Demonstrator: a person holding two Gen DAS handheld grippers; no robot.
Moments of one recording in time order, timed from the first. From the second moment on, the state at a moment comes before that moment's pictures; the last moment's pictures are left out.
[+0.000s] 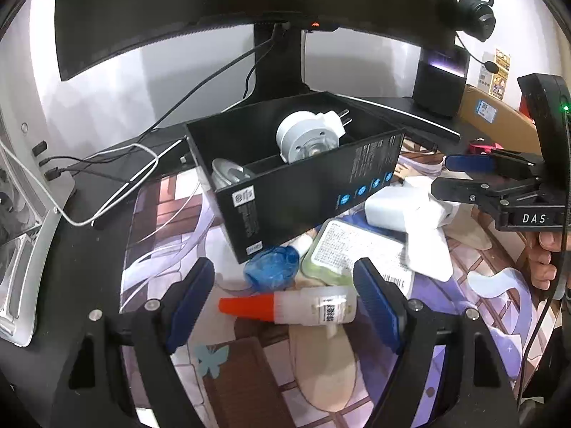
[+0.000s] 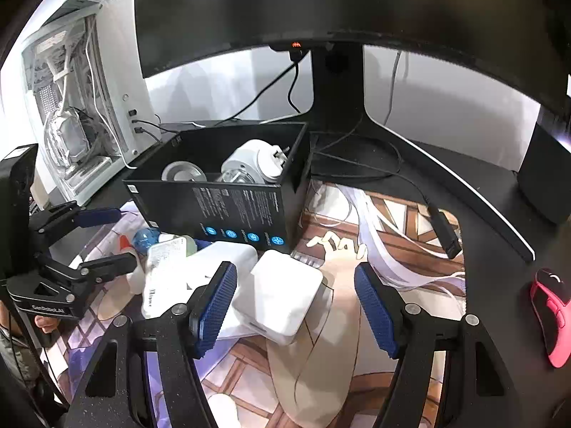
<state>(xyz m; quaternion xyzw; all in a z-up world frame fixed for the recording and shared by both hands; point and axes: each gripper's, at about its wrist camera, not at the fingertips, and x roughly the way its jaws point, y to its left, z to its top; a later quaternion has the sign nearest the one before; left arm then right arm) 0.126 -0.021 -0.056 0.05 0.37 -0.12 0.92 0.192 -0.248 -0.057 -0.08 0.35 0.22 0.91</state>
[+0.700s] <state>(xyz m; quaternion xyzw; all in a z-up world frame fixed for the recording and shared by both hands) 0.106 -0.004 -0.072 0.05 0.40 -0.13 0.90 0.193 -0.238 -0.075 -0.08 0.38 0.24 0.89</state>
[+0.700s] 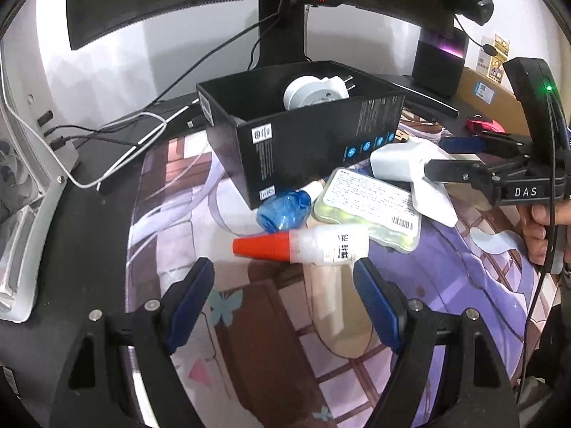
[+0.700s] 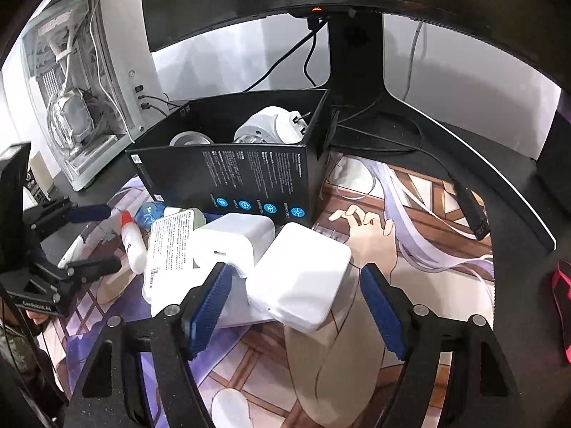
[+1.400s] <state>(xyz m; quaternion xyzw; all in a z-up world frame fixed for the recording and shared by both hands) 0.118 -0.023 -0.073 0.01 0.42 -0.19 0.89 0.159 -0.225 -0.072 -0.12 0.37 0.28 0.88</state>
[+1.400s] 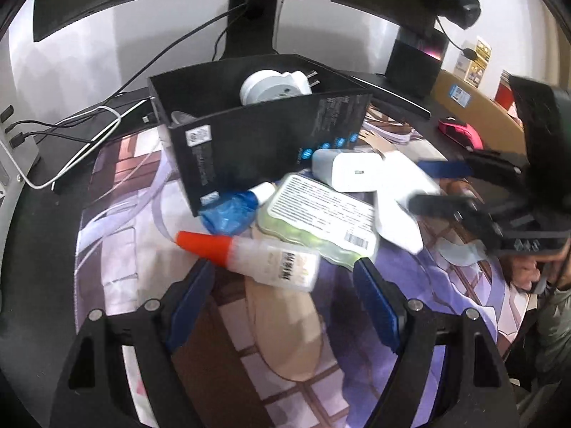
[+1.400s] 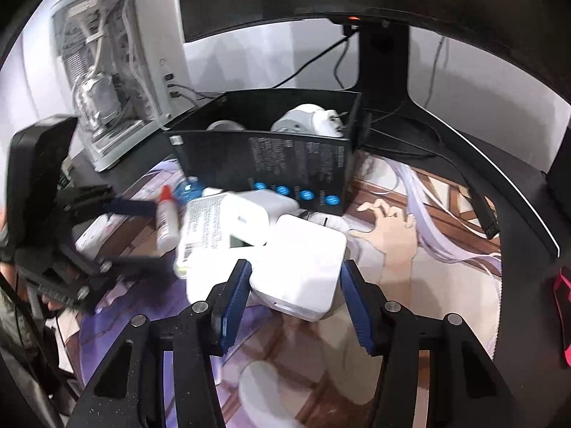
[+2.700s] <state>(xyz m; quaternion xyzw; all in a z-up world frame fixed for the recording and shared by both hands) 0.080 -0.001 -0.075 0.04 0.42 -0.17 0.89 0.129 -0.219 -0.079 -0.15 0.38 0.29 0.87</state>
